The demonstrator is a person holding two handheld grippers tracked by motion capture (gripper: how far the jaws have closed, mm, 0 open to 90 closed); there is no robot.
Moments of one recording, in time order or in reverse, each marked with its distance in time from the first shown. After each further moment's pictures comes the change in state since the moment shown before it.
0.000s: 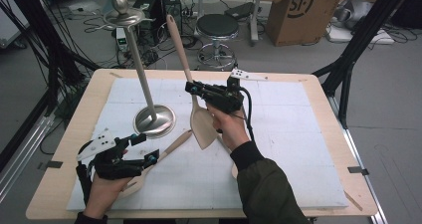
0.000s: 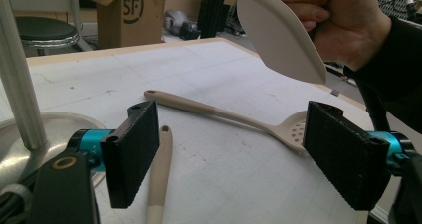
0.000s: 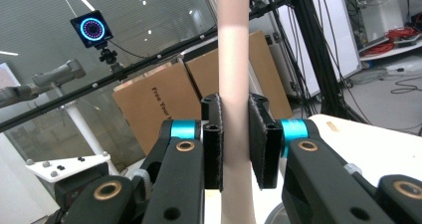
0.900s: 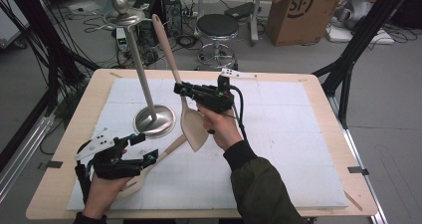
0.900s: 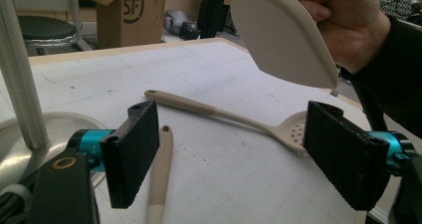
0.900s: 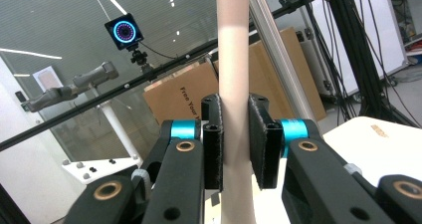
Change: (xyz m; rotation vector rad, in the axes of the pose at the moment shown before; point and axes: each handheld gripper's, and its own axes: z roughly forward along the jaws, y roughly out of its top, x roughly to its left) left arm 0.001 0.001 -0.002 -0.001 0.000 -0.001; right arm 0.005 -0.003 0.021 0.014 0.119 0.038
